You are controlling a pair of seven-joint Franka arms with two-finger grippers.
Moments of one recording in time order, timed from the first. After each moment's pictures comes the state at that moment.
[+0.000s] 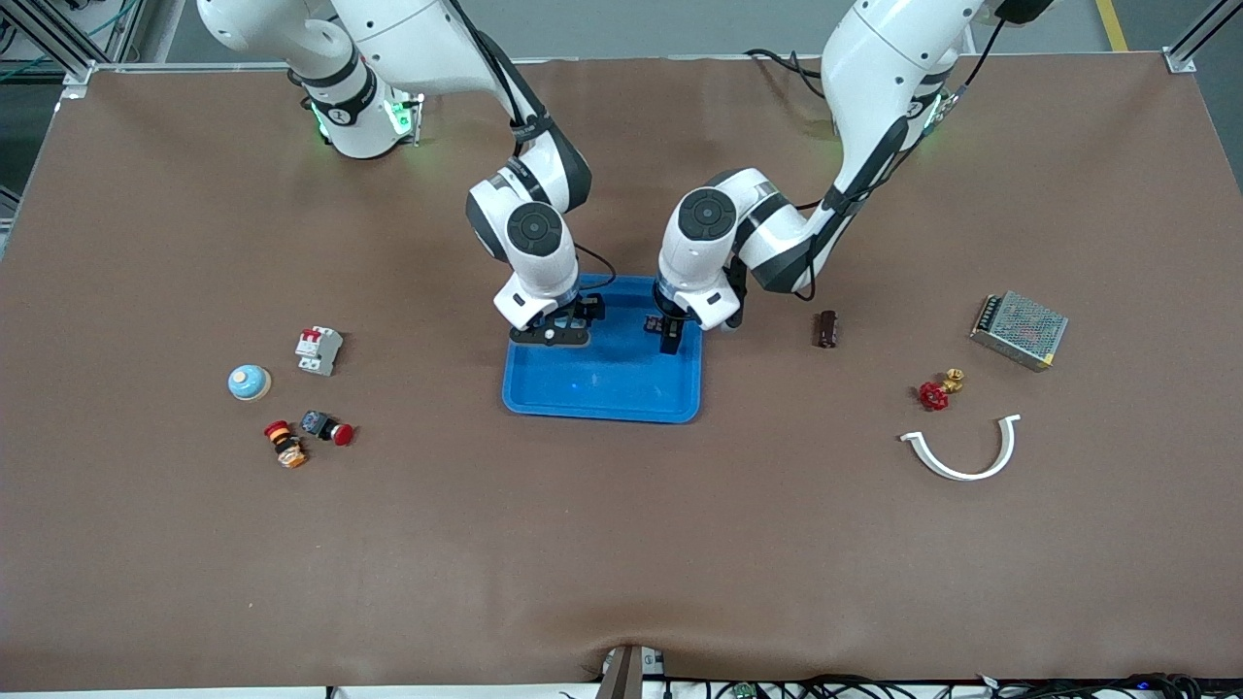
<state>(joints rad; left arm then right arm) -0.43 0.58 -0.37 -1.94 0.22 2.55 -2.34 0.90 0.57 -0.15 -1.97 0.17 2.48 0.67</state>
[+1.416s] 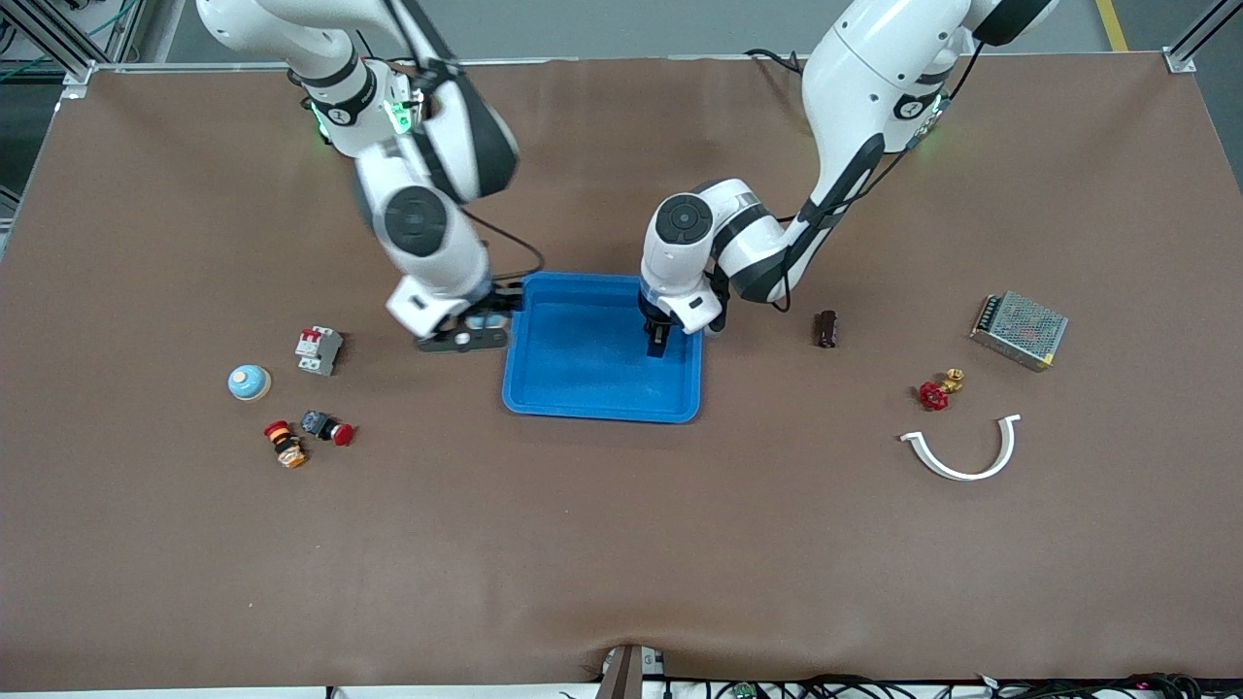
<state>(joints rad) -0.46 0.65 -0.36 -1.87 0.34 2.55 -2.43 0.87 0.26 -0.42 -1.92 0.17 2.02 0.24</state>
